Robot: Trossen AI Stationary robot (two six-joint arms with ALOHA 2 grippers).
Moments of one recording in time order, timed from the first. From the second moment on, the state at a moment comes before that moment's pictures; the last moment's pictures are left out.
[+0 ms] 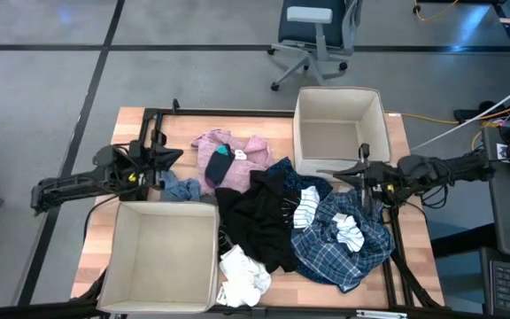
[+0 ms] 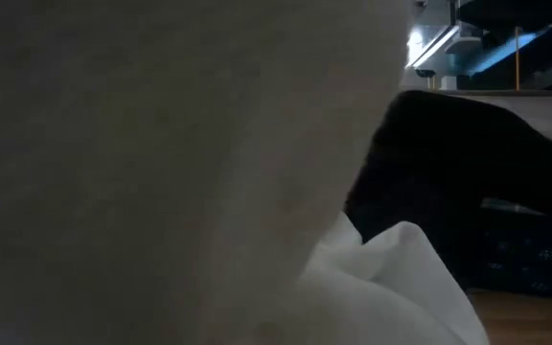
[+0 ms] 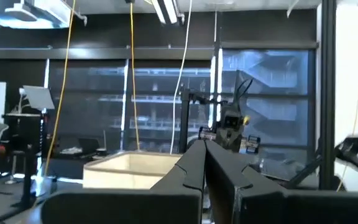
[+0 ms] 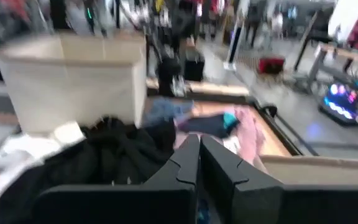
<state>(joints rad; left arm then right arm) 0.26 0.16 0.15 0.40 0.07 -0.05 0.26 0.41 0.53 -0.26 0.30 -0.09</state>
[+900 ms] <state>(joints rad) 0.26 0.53 0.29 0.40 0.06 -0.08 0.26 1.11 0.79 -0.57 0.03 0.06</state>
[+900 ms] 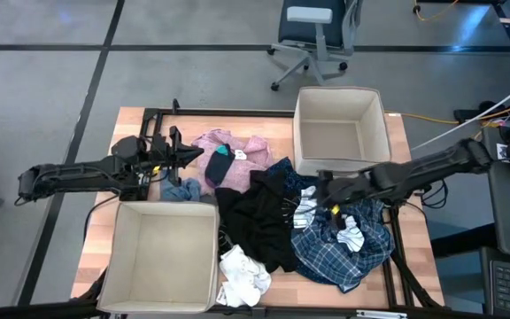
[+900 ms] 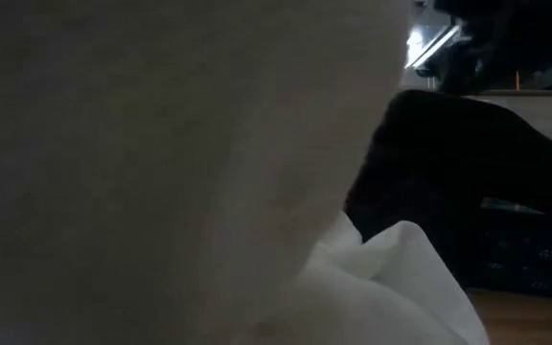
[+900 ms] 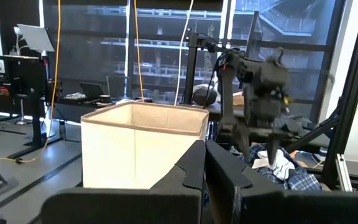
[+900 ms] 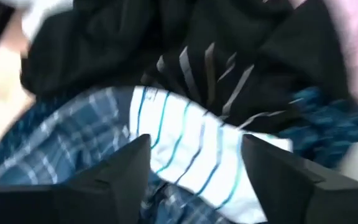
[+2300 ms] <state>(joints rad) 0.26 0.53 0.29 0.40 0.06 -0.11 0.34 1.30 0.80 -0.51 0.20 -0.03</state>
